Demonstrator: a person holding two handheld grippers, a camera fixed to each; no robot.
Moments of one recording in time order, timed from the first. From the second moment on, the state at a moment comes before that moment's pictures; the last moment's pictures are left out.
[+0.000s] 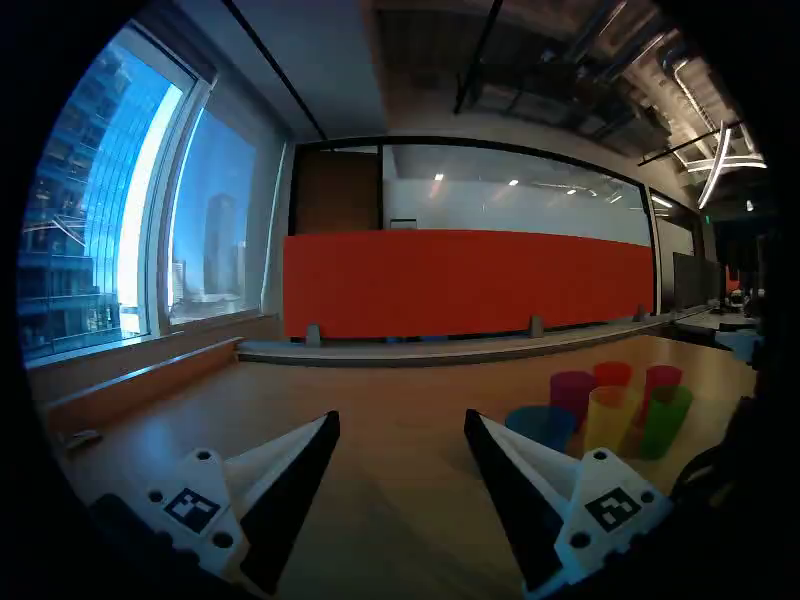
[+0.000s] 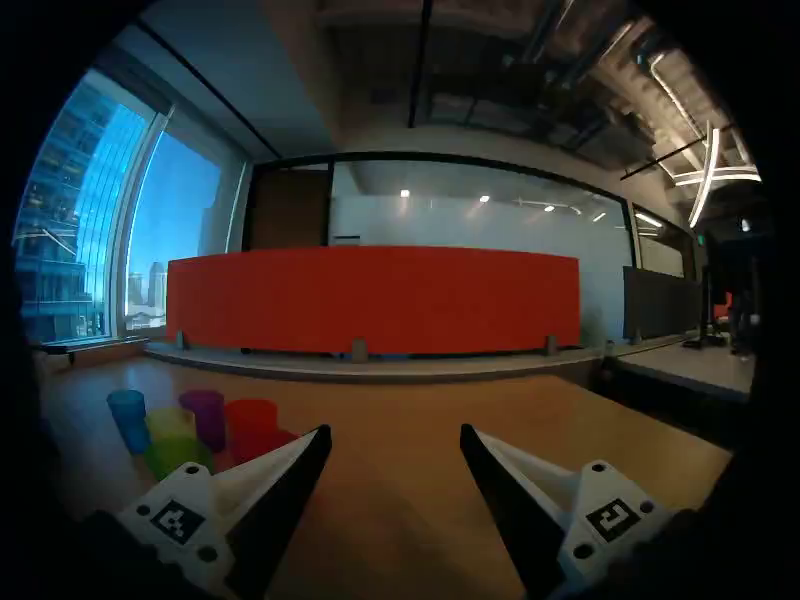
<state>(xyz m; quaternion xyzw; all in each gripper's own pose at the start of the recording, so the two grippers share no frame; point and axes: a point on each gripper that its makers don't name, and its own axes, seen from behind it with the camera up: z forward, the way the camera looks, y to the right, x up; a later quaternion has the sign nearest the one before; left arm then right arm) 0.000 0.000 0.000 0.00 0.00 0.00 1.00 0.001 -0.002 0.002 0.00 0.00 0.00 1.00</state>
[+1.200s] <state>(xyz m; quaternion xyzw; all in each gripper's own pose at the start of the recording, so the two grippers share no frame) 0.156 -0.002 0.009 -0.04 -0.02 -0.01 1.00 0.161 -0.013 -0.003 0.05 -0.01 0.00 1.00</state>
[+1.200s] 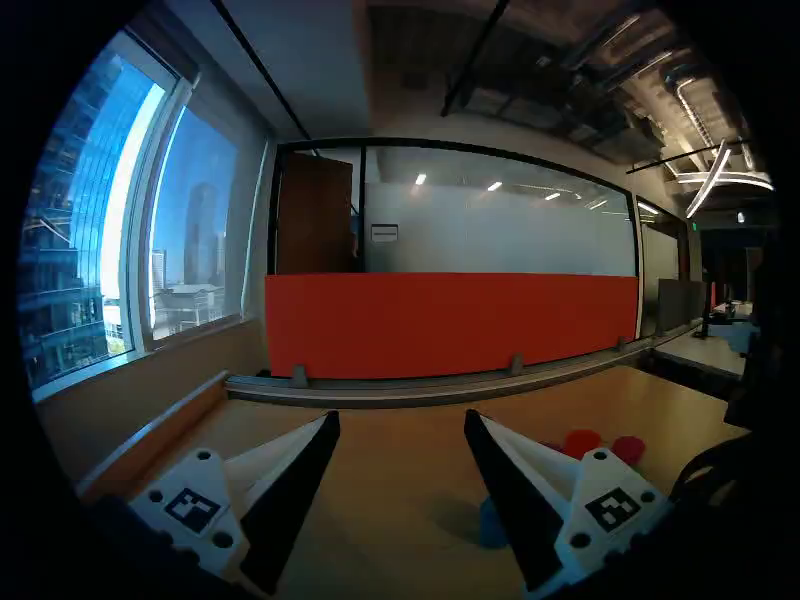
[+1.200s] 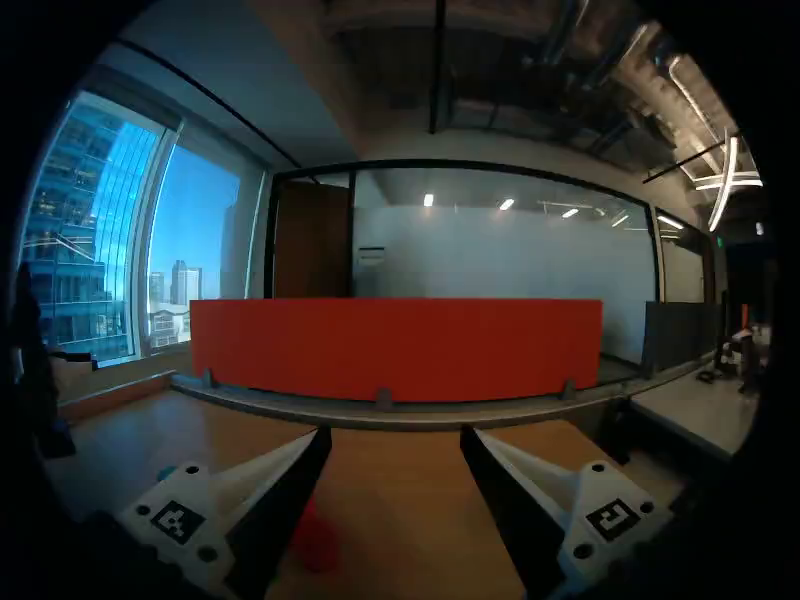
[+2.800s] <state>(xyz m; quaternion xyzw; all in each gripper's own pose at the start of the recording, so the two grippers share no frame) 0.212 0.062 0.003 -0.22 -0.03 -0.01 0.98 0.221 -0.109 -0.021 0.27 0.00 -0.02 0.96</state>
